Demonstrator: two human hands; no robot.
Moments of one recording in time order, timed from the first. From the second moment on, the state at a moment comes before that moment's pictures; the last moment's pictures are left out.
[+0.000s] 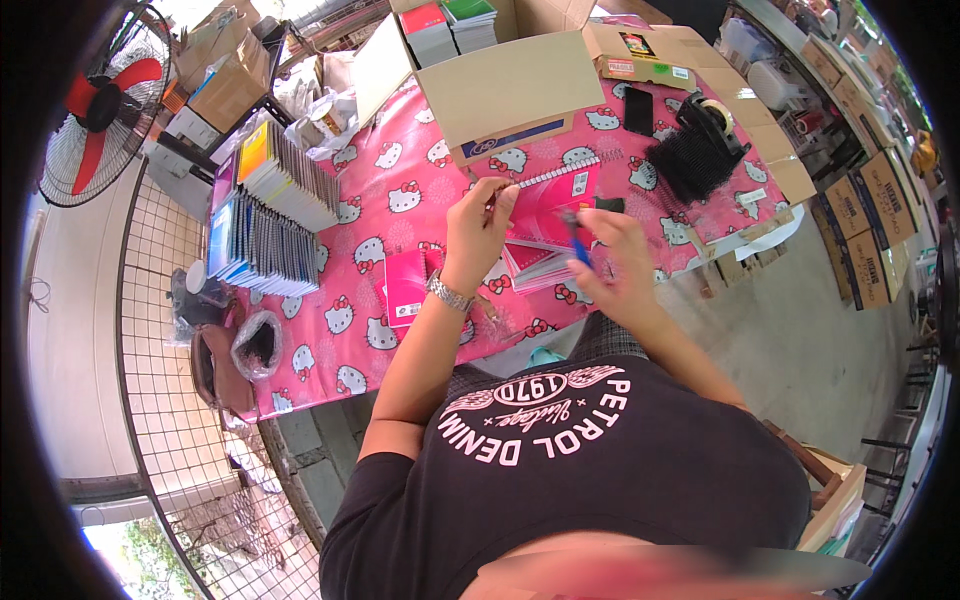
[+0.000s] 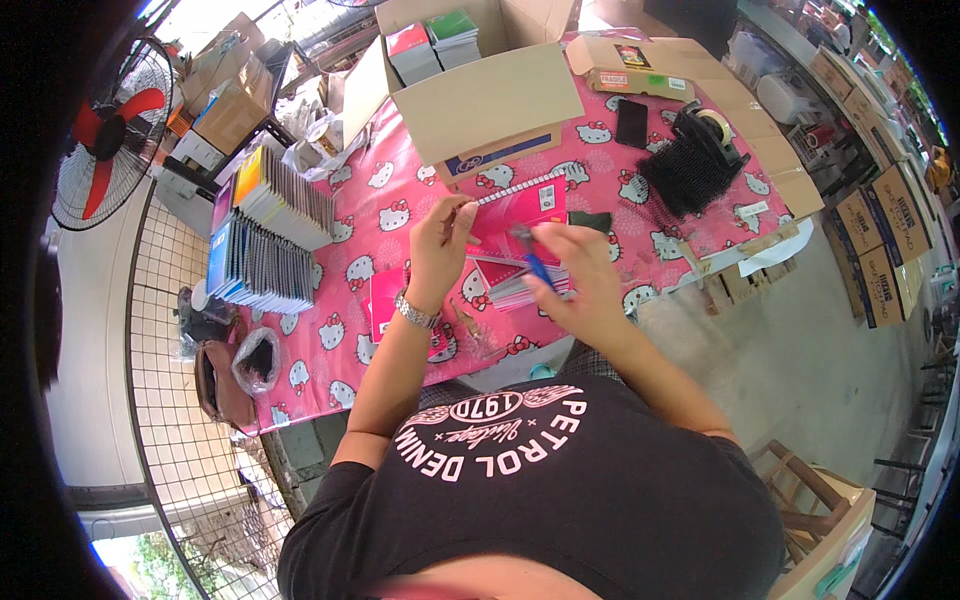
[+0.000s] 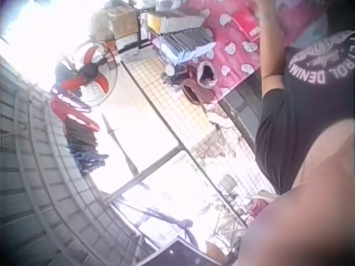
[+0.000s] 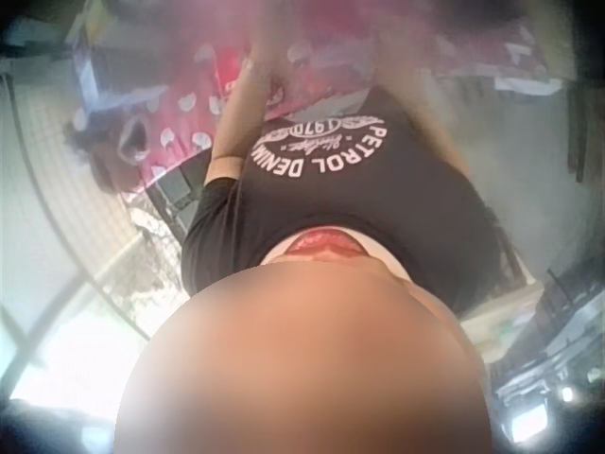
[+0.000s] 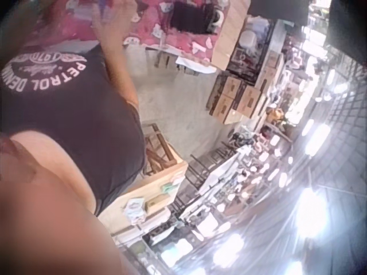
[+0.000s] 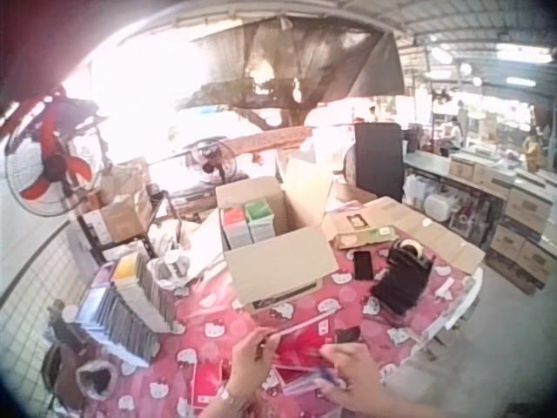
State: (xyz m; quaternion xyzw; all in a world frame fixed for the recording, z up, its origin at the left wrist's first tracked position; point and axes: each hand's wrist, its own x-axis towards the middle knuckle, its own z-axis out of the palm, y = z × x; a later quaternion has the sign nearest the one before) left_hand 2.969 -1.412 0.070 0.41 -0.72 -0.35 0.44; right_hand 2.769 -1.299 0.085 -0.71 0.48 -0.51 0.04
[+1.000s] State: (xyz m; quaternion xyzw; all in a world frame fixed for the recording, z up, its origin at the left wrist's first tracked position) left_hand 2.968 -1.397 0.062 0.40 -0.74 -0.22 0.49; right_hand 2.798 -1.311 0.107 -0.76 0.50 -0.42 0.02
